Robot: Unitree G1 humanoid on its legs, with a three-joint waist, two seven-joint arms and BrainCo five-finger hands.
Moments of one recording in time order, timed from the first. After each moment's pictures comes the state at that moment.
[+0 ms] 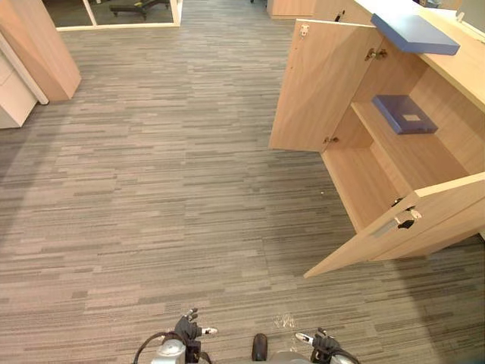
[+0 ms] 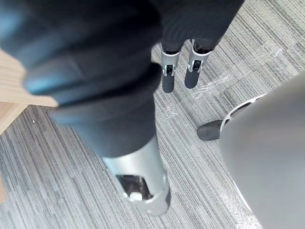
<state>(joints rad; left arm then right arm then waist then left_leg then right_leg) -0.06 0.07 -0.05 1.13 -0.08 -0.11 0.02 0.00 -0.02 -0.30 1.13 0.14 -0.01 -0.02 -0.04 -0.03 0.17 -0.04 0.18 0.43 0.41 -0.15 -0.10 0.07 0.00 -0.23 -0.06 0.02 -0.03</state>
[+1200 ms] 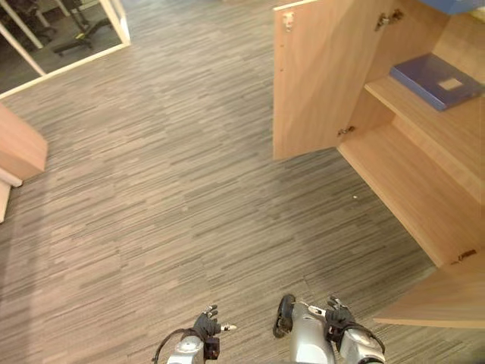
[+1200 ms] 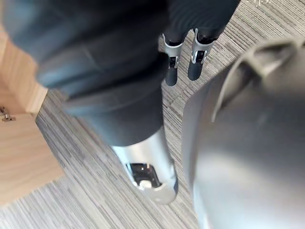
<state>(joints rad) -0.06 -0.02 -0.11 1.13 -0.15 -0.12 0.01 -0.06 -0.12 -0.28 1.07 0.14 -0.03 0.00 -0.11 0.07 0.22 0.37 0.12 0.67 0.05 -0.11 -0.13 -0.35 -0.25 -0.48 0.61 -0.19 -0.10</state>
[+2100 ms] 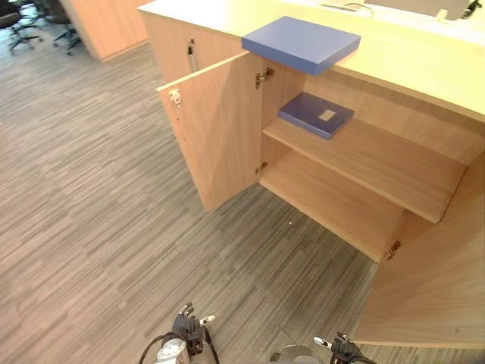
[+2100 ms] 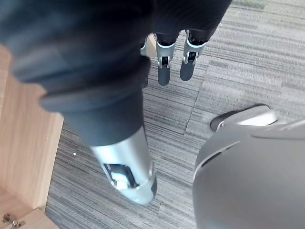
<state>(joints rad) -0.01 0.01 0.03 1.07 -0.23 -0.14 0.06 0.04 -0.12 -0.28 1.13 0.16 -0.03 -0.01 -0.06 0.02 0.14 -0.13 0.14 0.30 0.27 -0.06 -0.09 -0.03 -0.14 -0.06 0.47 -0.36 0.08</state>
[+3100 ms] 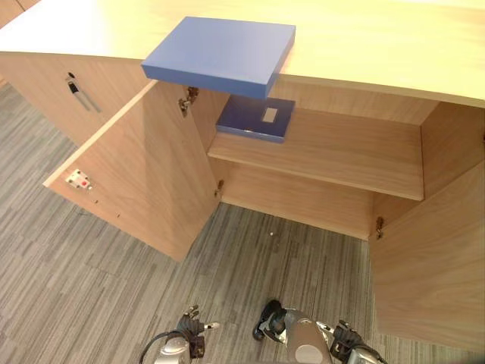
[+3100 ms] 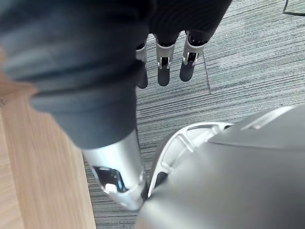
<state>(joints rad) -0.07 0.03 -0.01 1.13 -0.12 -0.12 0.05 -0.04 -0.11 -0.39 1.13 0.14 -0.02 -0.01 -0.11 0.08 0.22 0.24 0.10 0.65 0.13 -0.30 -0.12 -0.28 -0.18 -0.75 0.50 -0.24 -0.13</state>
